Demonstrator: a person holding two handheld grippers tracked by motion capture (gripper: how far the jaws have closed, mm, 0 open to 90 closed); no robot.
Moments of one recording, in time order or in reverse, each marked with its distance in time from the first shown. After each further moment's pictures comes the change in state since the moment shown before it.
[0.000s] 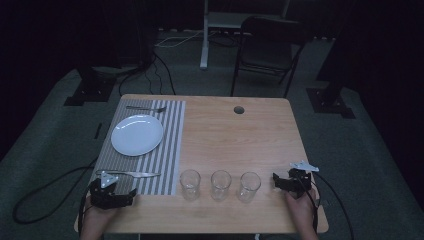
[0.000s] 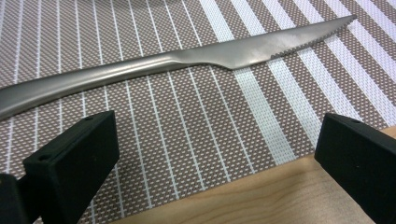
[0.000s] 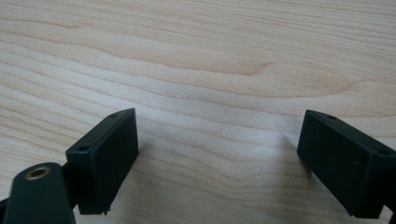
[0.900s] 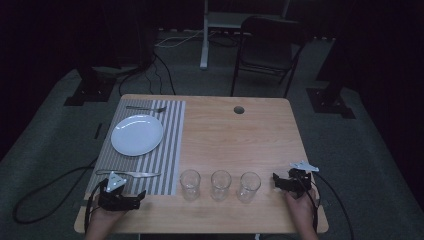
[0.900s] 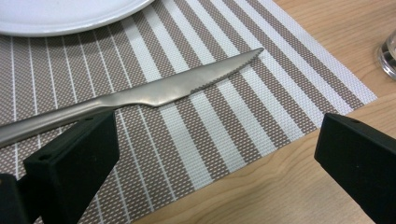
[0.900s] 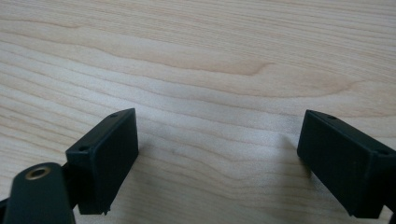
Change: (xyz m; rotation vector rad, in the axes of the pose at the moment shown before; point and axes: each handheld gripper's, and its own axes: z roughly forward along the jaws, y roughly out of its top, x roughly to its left) left arm -0.029 0.010 -0.009 -0.081 -0.117 0.097; right arm 0.000 0.000 0.000 0.000 0.000 0.000
